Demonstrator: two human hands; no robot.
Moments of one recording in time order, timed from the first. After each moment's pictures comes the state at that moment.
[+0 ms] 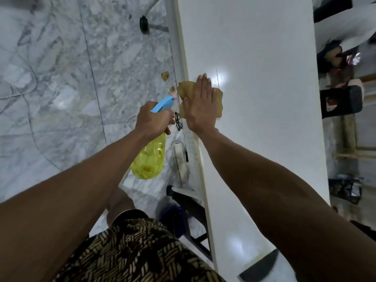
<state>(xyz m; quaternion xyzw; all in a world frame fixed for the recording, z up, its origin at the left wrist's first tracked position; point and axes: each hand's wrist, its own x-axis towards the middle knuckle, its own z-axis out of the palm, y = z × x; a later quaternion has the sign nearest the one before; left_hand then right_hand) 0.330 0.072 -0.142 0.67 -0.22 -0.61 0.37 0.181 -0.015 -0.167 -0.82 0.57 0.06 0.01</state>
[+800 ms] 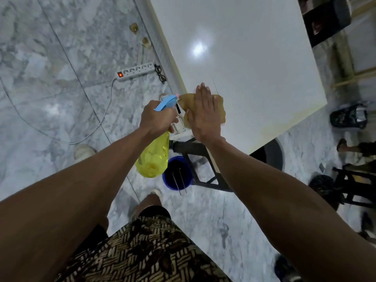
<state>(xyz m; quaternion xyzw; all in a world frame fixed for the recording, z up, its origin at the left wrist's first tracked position) 0.170 0.335 -0.136 0.62 -0.30 -0.65 0.31 -0.014 0.312 -0.166 -0.79 0.60 0.07 0.00</state>
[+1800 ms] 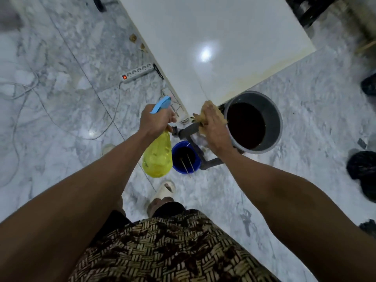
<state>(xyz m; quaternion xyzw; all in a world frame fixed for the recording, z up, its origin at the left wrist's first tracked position) 0.056 0.503 -0.086 0.64 -0.31 -0.61 0.34 -0.172 0.514 -0.146 -0.75 0.62 -0.08 0.20</state>
